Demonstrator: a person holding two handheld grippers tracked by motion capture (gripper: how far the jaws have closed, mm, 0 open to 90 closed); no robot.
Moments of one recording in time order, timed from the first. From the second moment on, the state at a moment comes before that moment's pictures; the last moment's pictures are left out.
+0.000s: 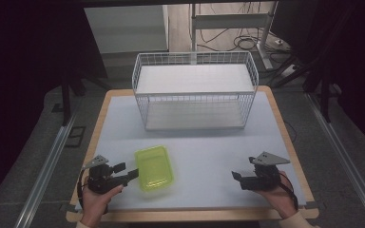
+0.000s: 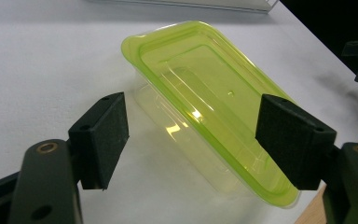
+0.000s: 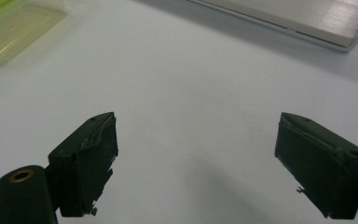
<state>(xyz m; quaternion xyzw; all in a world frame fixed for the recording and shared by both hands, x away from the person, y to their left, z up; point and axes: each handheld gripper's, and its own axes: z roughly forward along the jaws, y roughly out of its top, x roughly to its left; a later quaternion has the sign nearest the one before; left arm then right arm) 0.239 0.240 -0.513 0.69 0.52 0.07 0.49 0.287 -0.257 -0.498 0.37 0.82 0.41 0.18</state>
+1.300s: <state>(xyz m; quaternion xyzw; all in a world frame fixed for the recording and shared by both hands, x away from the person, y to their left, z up) 0.221 0.250 -0.491 0.72 0.51 0.06 0.47 0.283 -0.259 -0.493 0.36 0.81 0.41 0.19</state>
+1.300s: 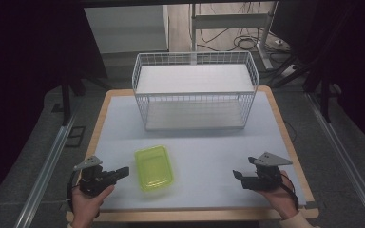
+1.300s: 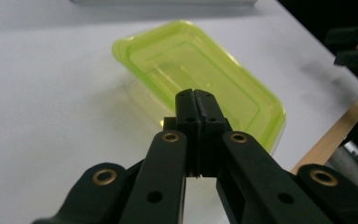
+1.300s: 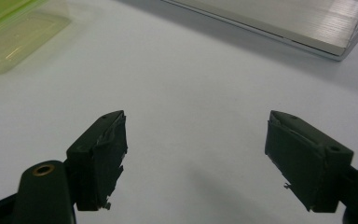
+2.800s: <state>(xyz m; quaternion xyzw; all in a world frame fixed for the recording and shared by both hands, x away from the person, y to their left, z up) 0.218 0.189 -0.524 0.81 0.44 0.00 0.39 0.282 -0.254 -0.494 0.36 0.82 0.40 0.19</state>
